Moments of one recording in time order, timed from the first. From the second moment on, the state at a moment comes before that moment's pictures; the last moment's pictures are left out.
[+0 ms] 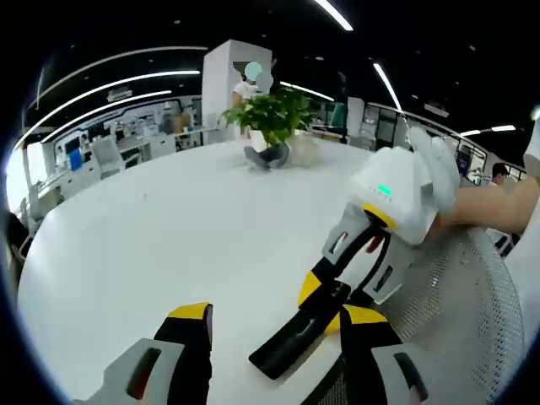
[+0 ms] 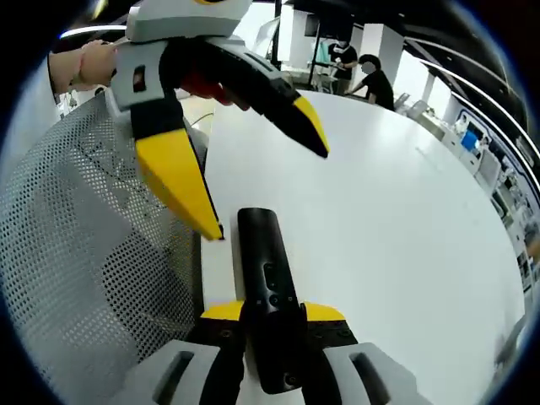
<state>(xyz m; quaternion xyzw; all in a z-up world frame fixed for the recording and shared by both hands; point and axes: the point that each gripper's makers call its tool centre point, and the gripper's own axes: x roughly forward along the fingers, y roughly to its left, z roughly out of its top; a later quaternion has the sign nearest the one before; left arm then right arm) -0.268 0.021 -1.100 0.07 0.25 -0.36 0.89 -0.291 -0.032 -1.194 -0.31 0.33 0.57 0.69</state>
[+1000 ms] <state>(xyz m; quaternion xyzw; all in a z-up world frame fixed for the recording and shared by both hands) -0.229 0.160 -1.019 -0.02 0.05 -0.17 0.98 -0.291 -0.029 -1.195 -0.28 0.33 0.57 0.69</state>
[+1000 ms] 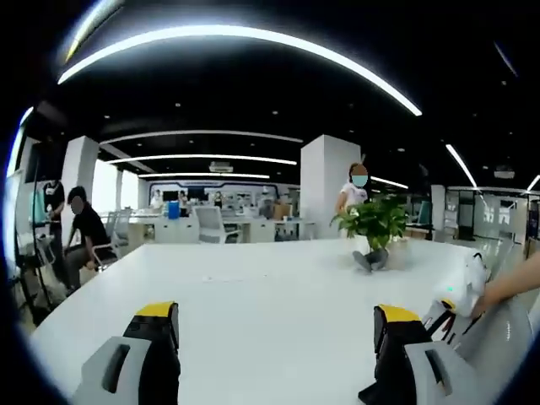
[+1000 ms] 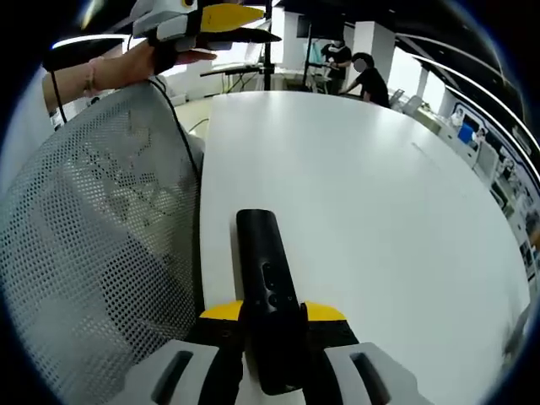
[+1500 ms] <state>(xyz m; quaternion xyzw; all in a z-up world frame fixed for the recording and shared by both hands) -0.240 0.166 -1.028 -0.05 0.04 -0.13 0.99 -0.289 -0.026 -1.196 -0.28 0.34 0.57 0.69</state>
